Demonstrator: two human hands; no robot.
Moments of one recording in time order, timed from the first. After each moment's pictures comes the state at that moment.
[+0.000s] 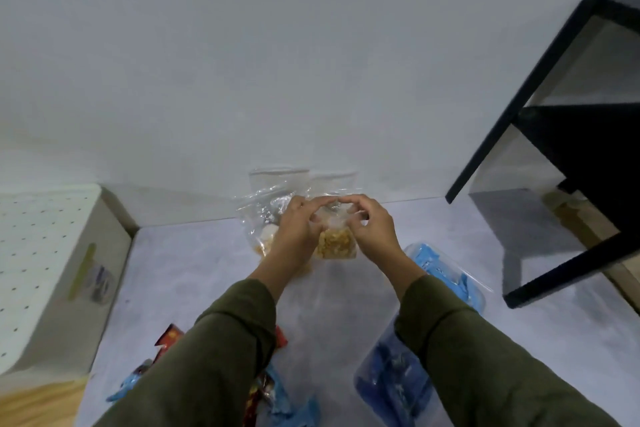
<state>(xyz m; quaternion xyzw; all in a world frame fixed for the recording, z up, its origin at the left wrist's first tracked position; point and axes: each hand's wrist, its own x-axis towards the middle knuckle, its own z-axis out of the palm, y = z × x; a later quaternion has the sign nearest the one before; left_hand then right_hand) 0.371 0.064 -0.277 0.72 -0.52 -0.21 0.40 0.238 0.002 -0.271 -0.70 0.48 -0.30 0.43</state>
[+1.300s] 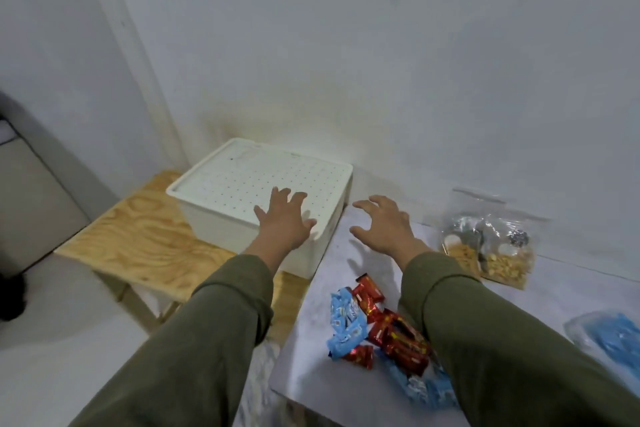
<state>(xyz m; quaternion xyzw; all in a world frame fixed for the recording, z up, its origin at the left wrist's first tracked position) 0.551 0.402 -0.187 0.94 -0.30 -0.05 0.12 0.435 0.241 -0.197 -0.95 0.24 -0.04 0.19</state>
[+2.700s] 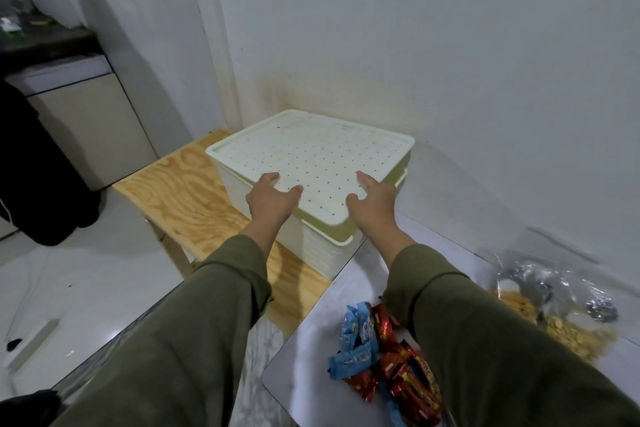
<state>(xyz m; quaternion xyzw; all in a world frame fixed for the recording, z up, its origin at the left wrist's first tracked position) 0.598 0.427 -0.195 0.87 0.06 -0.03 0.49 0.539 0.276 -0.196 -0.82 0.23 -0.10 0.52</state>
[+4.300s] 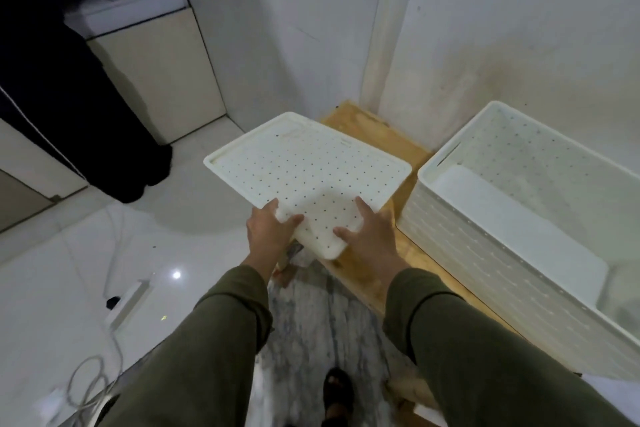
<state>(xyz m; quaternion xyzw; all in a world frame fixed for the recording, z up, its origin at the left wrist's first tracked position) 0.827 0.758 -0.326 0.88 0.16 -0.09 0.44 0.788 0.593 -0.328 -0.90 0.20 0.10 0.37</state>
